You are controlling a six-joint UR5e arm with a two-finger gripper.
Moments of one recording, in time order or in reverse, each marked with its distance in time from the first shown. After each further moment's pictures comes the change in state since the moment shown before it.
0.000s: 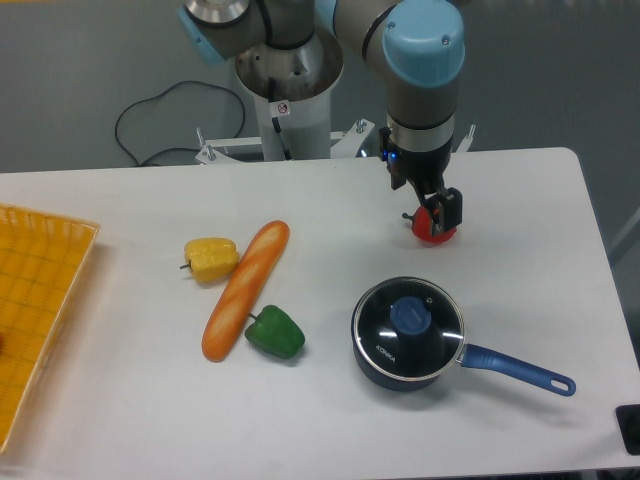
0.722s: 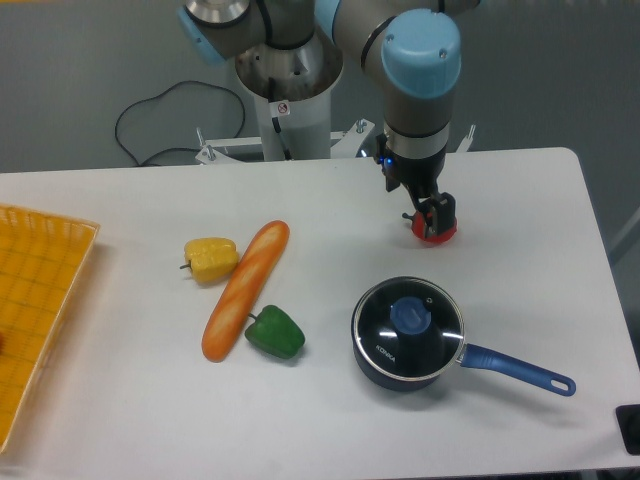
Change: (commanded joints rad) arm 0.006 0.003 -0.094 0.058 -0.001 0.000
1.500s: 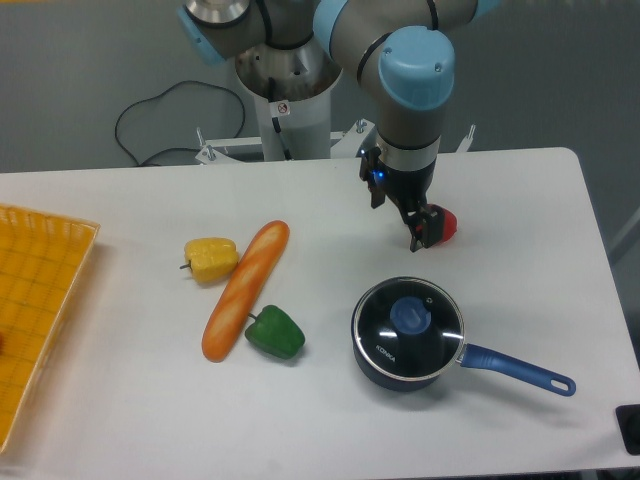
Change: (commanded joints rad) arm -0.017 -0.023 0.006 0.051 -0.060 -0.087
